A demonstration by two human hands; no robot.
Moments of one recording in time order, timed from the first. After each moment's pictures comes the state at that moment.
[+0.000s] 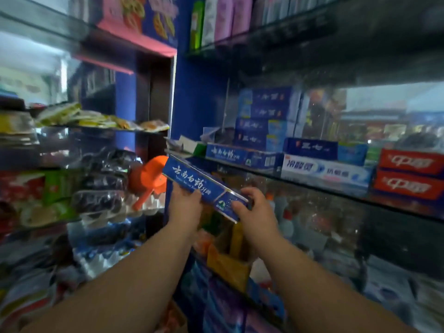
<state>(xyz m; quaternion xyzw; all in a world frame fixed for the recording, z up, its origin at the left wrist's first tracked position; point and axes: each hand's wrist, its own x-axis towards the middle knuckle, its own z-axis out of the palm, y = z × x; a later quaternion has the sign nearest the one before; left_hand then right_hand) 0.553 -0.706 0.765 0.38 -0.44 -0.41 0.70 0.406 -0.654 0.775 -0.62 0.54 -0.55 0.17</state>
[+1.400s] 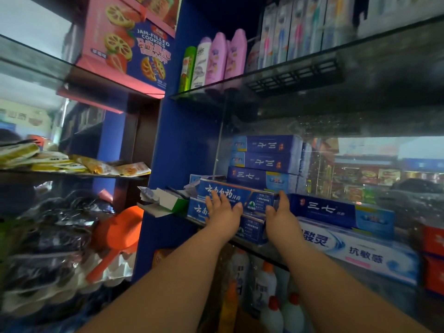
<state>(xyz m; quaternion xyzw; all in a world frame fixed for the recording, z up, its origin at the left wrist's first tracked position) 0.448 -0.863 0.885 0.56 -0.70 -0.18 0.40 0.330 -0.798 0.893 -0.58 0.63 -0.51 0.09</state>
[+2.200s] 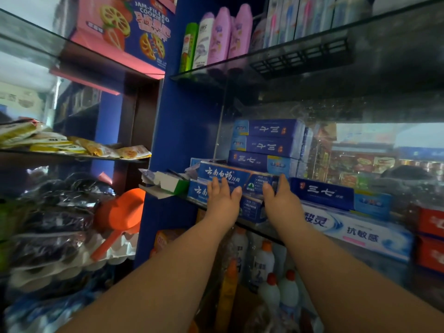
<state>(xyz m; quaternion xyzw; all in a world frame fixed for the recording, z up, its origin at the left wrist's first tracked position) 0.457 -0.848 0.866 0.49 -0.70 -0.21 0.47 0.338 -0.787 0.892 -0.58 0.64 -0.50 0.01</state>
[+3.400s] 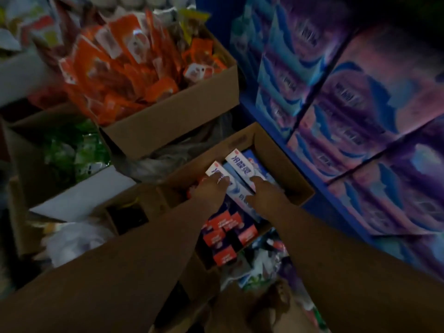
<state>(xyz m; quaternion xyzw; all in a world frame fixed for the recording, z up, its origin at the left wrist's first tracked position) 0.551 -0.577 0.271 0.75 -0.45 -0.48 0.11 0.399 -0.597 0.242 -0.67 0.64 0.07 0.38</state>
